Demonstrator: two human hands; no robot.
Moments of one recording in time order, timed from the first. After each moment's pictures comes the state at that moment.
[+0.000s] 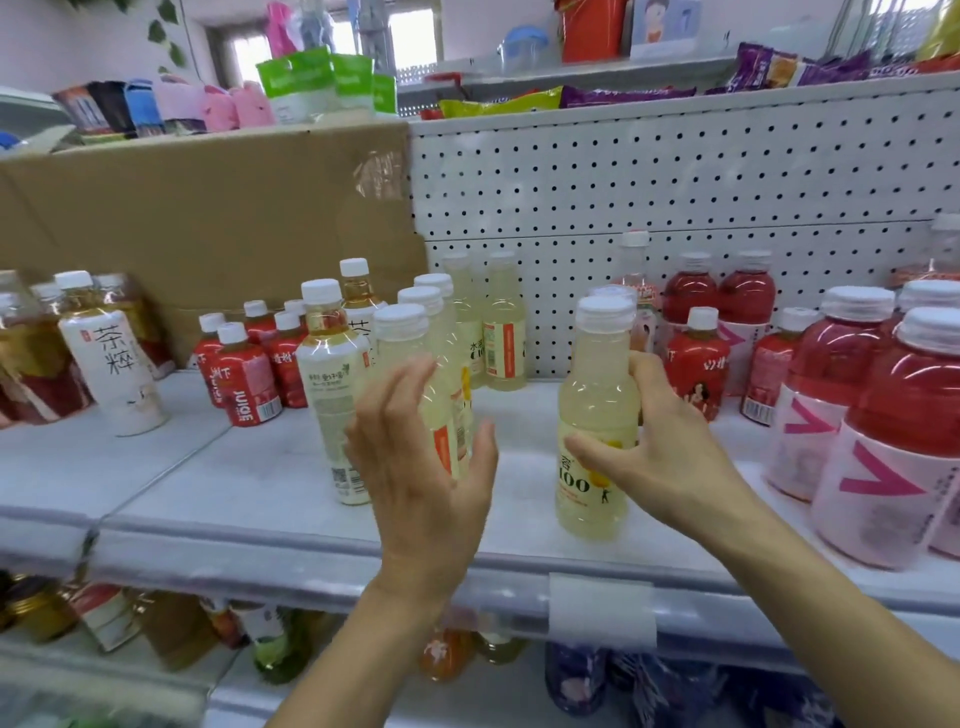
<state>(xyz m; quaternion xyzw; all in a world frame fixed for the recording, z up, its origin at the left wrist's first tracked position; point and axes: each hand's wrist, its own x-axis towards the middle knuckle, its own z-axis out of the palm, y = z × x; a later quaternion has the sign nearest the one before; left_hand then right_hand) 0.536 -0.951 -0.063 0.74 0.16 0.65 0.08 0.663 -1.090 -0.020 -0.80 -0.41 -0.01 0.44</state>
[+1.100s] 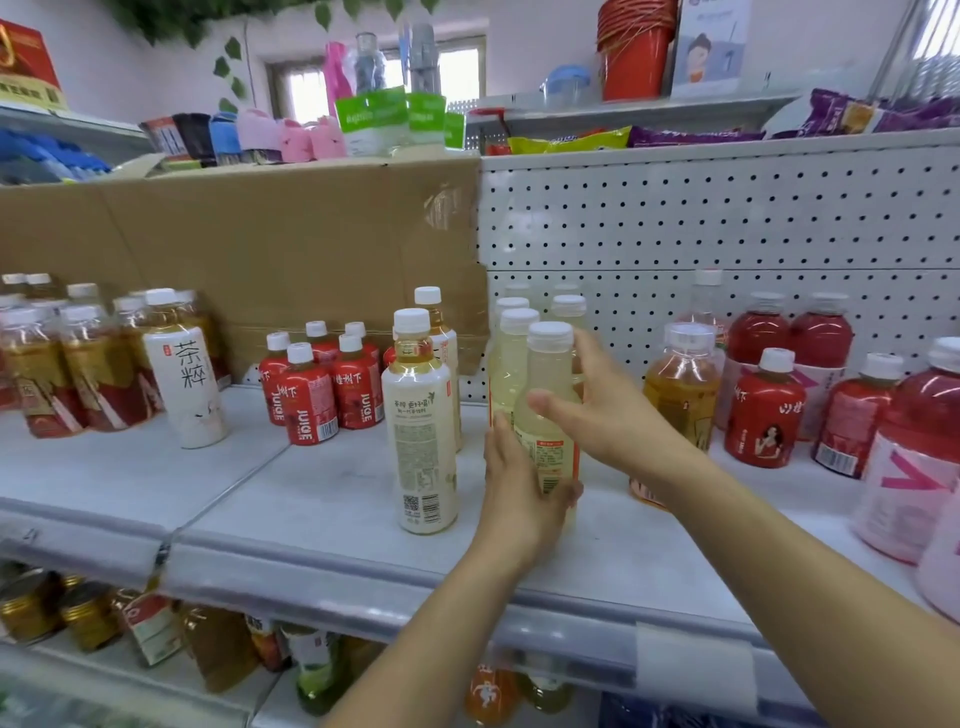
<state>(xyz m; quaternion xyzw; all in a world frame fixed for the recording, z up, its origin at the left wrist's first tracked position) 0.576 -0.897 -0.083 0.80 0.25 0.32 0.44 0.648 -0.981 0.016 -0.74 -0.48 0.03 0.46</state>
